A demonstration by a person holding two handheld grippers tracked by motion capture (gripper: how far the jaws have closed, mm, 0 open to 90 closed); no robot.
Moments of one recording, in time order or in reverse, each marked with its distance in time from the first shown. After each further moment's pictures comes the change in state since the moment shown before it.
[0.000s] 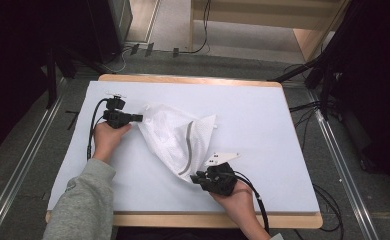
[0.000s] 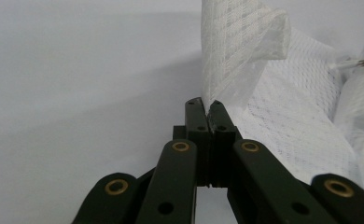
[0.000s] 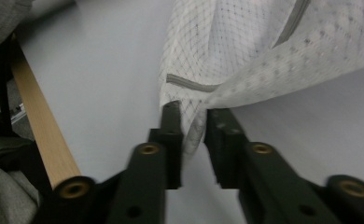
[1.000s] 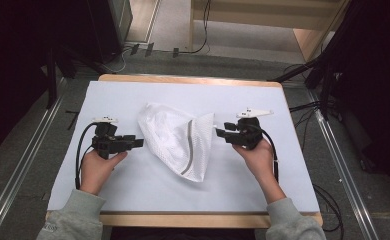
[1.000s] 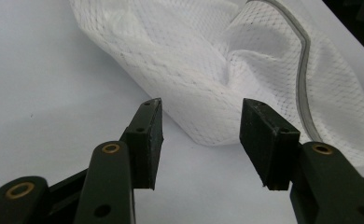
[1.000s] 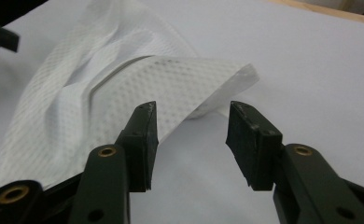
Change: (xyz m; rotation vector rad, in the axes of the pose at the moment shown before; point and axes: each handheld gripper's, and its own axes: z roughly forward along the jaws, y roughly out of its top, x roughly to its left) left arm -0.075 -0.071 -0.061 -0.033 -0.032 0.049; right arm -0.125 0.056 -0.028 -0.161 -0.191 0.085
